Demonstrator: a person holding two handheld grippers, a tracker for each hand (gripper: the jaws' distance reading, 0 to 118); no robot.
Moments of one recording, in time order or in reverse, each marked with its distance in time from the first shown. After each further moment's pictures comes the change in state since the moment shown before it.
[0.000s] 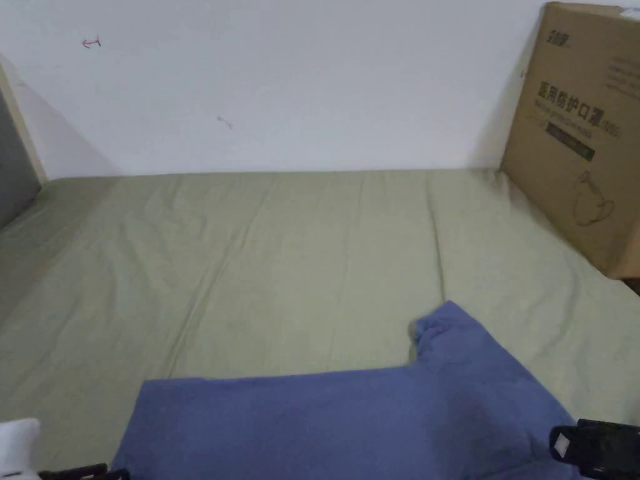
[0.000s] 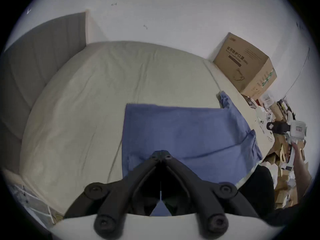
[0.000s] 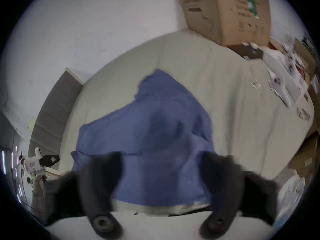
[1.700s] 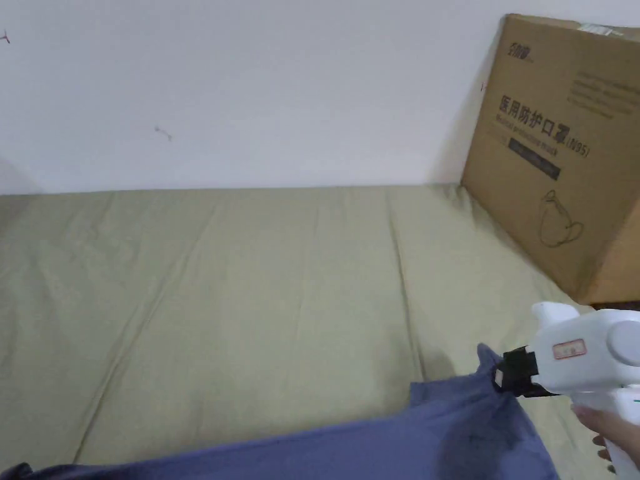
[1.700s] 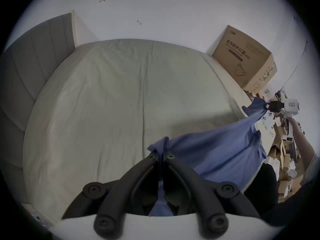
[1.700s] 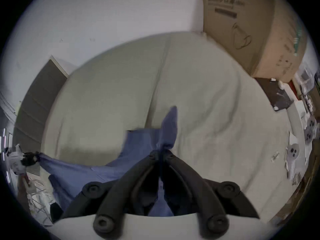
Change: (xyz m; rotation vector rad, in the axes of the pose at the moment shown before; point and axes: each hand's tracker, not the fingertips) left arm -0.043 0.101 -0.081 -0.073 -0.007 -0.110; right arm 0.045 0.150 -0.111 -0.023 -0.132 0.057
